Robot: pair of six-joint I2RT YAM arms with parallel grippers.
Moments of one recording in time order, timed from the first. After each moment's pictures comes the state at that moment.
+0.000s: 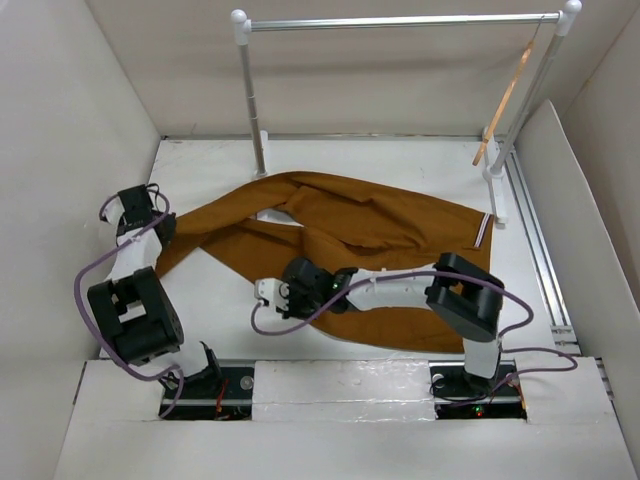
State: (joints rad) left arm 0.37 1.49 0.92 -0.26 -0.08 -0.93; right arm 1.15 1.93 1.21 -0.15 -0.17 -0.38
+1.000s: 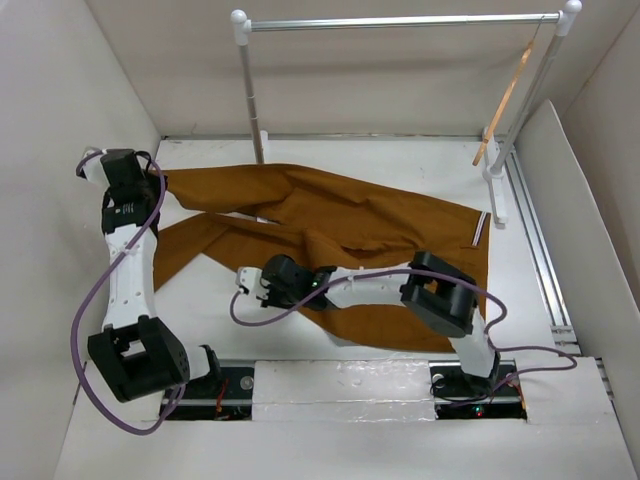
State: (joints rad) left arm 0.28 1.27 1.18 -0.39 -0.13 -0.86; right arm 1.18 2.08 1.40 -0.12 0.02 -0.34
